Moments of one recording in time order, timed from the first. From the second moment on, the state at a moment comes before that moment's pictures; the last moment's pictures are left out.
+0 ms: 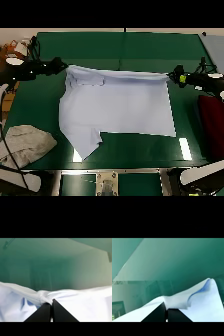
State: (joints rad) left arm 0.12 -1.68 1.43 0.49 -0.82 -0.99; right arm -0.35 -1.75 1.35 -0.44 0.79 1.20
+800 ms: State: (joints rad) left arm 0.11 -1.73 1.53 0.89 -1.21 -1.27; right arm -0.42 -1.87 1.57 -0.72 1.28 1.30
